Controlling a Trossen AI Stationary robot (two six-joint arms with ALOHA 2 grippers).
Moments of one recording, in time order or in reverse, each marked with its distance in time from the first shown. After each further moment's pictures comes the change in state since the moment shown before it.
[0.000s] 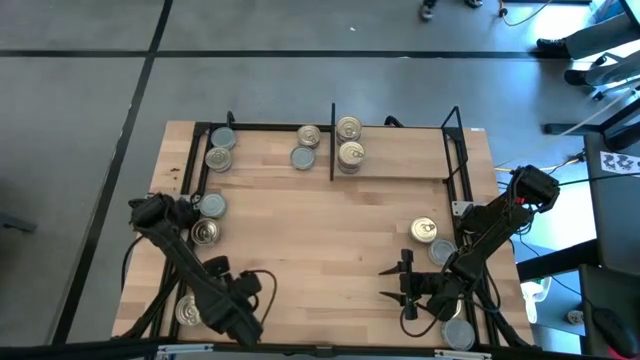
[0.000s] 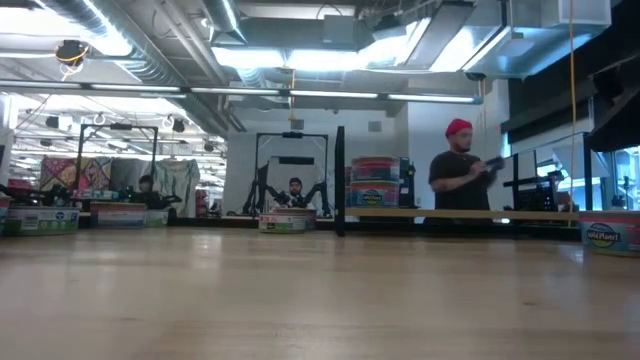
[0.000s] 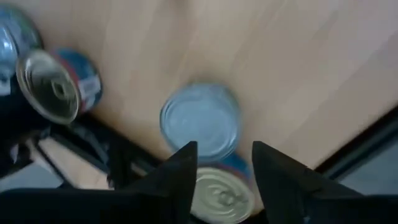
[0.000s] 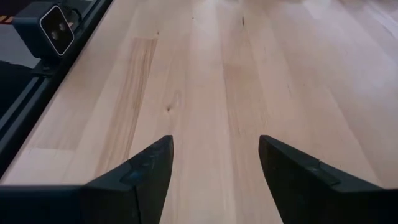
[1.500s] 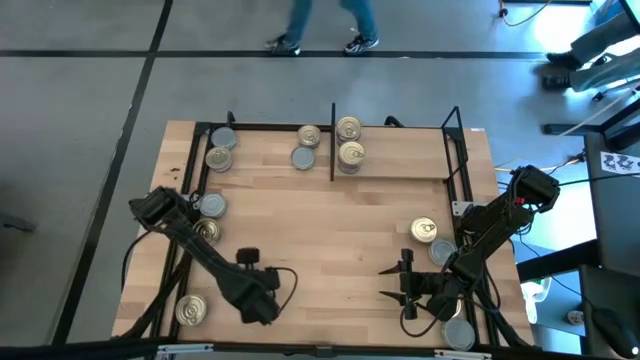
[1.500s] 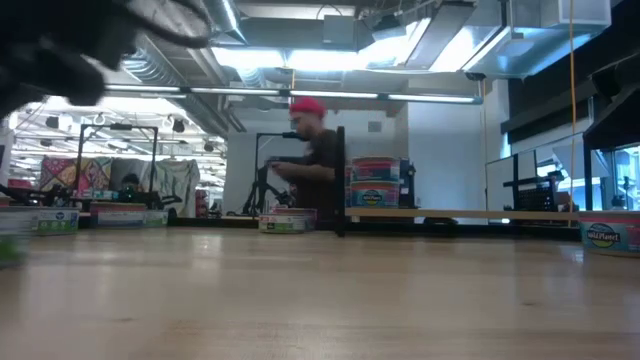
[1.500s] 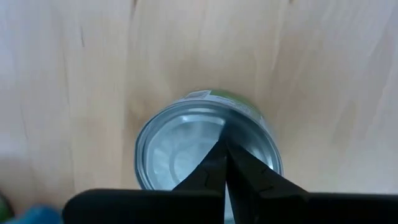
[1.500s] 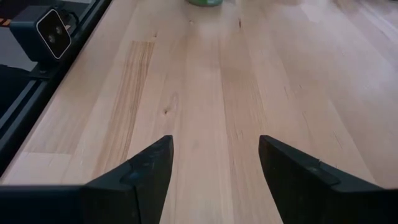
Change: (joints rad) left arm 0.144 -0.006 -0.338 0.490 -0.180 0.447; right arm 0.000 0.000 0.000 0.005 0.013 -0.001
